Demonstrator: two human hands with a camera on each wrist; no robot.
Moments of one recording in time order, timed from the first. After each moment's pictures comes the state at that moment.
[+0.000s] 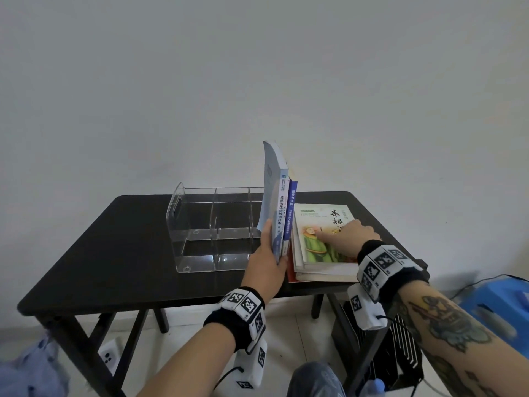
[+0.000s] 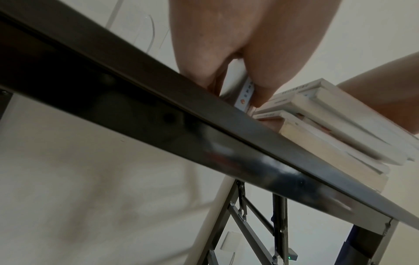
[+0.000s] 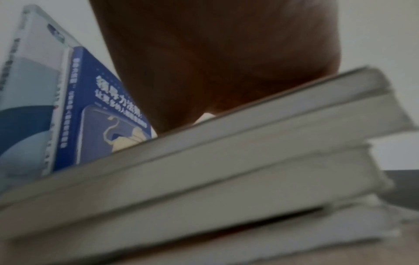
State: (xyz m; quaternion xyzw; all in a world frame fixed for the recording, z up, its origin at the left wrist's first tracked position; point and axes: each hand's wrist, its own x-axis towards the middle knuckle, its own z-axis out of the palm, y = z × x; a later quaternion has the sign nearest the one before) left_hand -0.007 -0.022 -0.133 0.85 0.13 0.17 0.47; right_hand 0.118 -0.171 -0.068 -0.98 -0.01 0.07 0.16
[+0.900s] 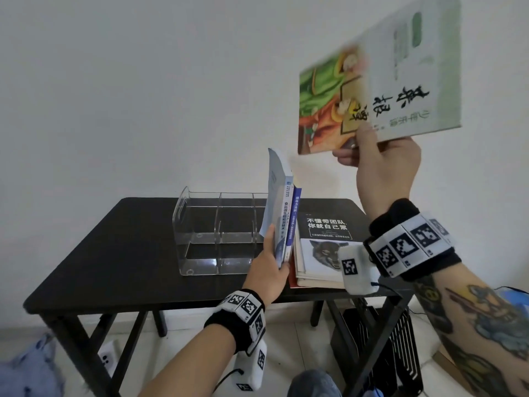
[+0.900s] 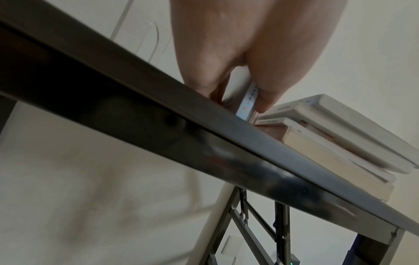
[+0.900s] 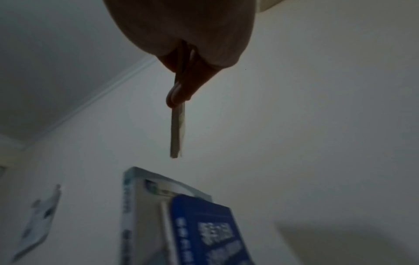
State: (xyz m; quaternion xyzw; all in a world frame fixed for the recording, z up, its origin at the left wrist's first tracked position) left_hand -0.009 -0.020 -0.128 0.86 0.12 0.15 0.47; right_hand 0.052 -0.158 0.069 -0.61 -0.23 -0.28 0.71
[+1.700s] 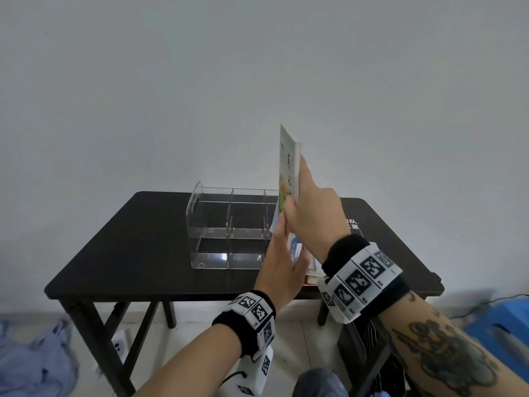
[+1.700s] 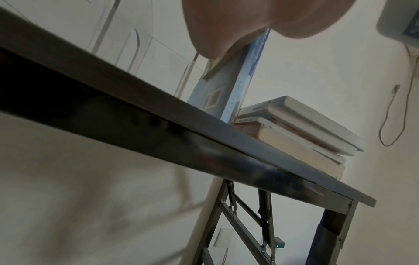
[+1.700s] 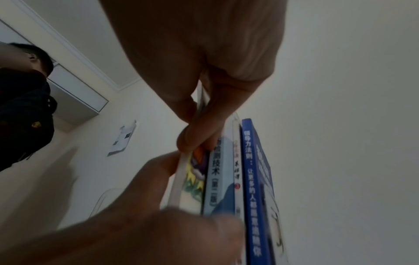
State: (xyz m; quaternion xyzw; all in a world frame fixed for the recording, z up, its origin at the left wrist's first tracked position) left_hand -0.021 -0.038 -0.118 0.80 0.03 0.31 0.52; right_hand 0.011 -0.102 0.010 -0.88 -0.34 -0.16 0.30
